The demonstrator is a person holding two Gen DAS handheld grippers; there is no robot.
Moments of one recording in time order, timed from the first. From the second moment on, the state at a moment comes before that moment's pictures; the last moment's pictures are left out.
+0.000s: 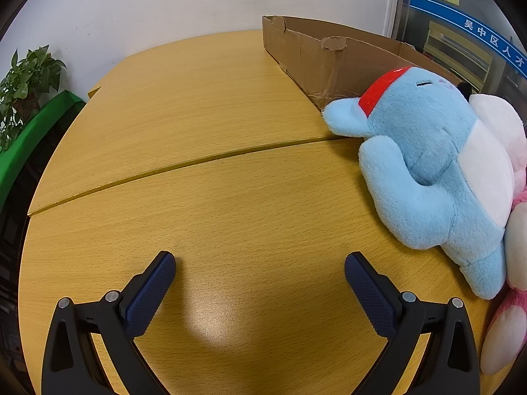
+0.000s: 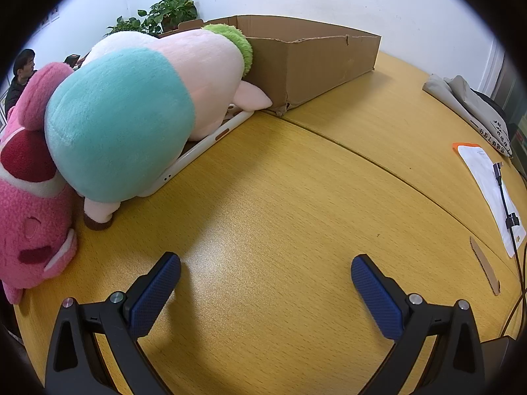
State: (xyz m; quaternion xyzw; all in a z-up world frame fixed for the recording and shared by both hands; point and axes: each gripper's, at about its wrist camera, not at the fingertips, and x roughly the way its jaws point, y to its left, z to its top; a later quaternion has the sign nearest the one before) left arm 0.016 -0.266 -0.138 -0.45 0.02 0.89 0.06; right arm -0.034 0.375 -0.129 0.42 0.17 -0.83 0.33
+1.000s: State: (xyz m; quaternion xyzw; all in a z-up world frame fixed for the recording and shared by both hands) left arm 0.023 -0.257 -0.135 -0.45 0.01 0.89 0.02; right arm -0.025 0.356 -0.129 0.44 0.11 -0.87 0.21
